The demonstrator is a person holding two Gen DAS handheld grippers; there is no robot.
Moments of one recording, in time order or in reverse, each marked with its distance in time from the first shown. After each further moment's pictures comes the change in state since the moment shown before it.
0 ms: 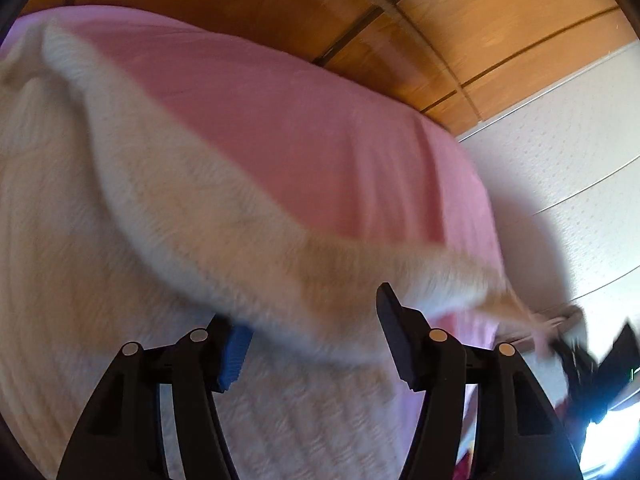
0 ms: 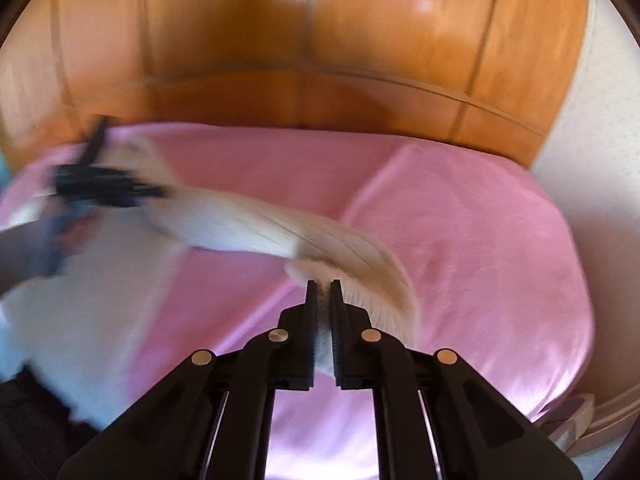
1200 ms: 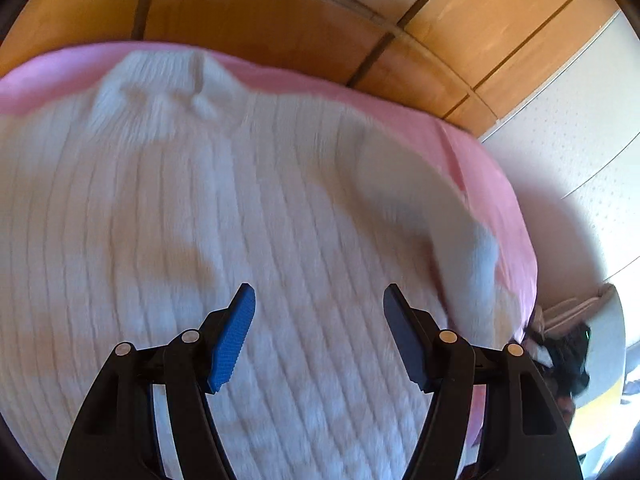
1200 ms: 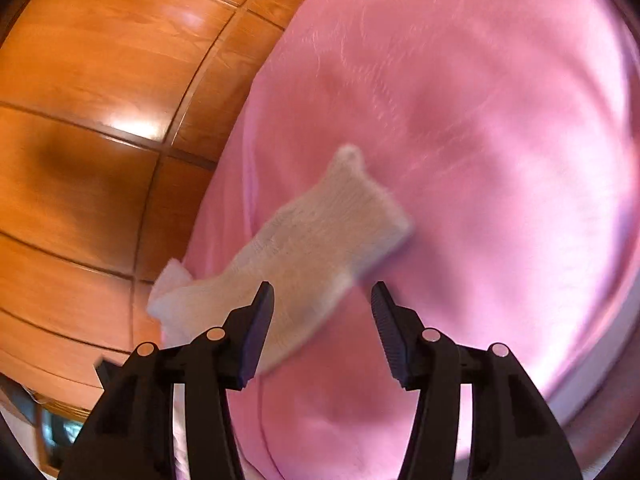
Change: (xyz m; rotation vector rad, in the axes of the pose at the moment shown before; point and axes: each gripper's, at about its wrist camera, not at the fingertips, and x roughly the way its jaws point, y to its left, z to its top) left arm -0.077 0.021 -0.059 0.085 -0.080 0.188; right arm 0.113 -0.084 -0.133 1.106 -0.048 0.339
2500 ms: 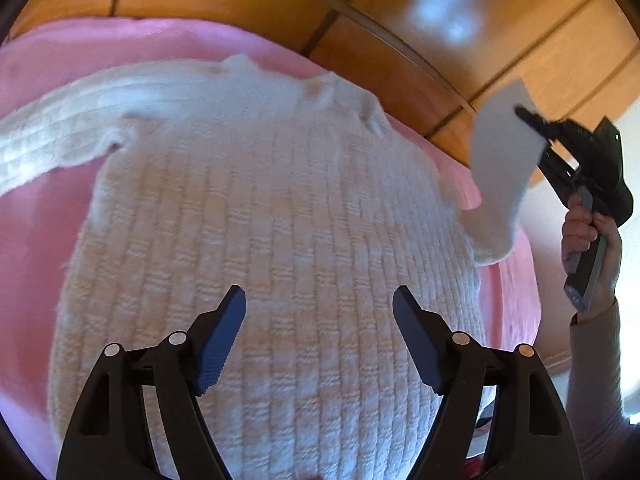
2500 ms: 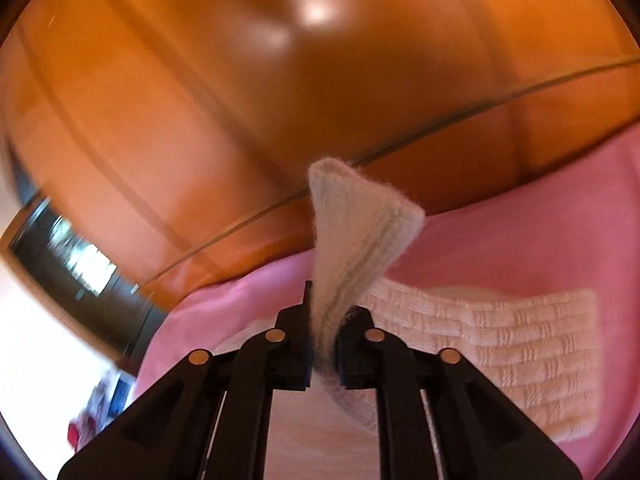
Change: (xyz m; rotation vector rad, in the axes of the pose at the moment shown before) left arm -0.141 0.104 -0.100 -0.260 -0.158 0.078; right arm 0.187 0.396 -0.066 -0.727 0.209 0.263
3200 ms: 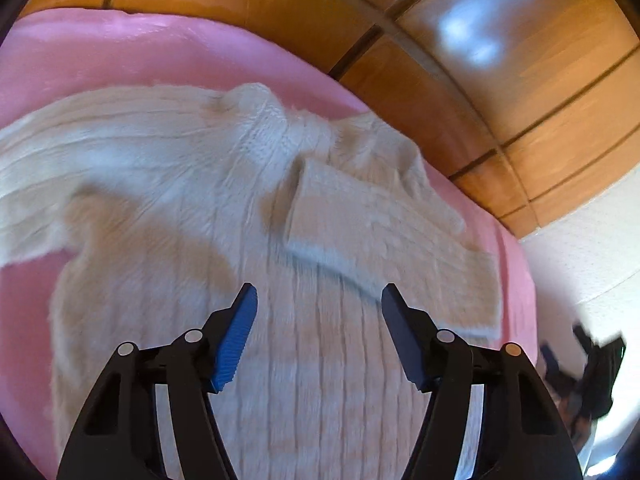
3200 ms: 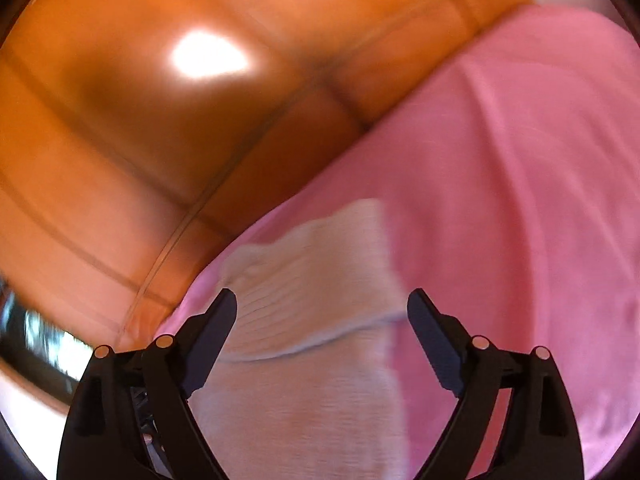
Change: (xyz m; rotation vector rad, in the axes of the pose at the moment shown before) left arm 0.064 0.022 0.086 -0.076 -0.017 0.008; right arm -0.139 -0.124 -0.117 0.377 -0.162 -0.241
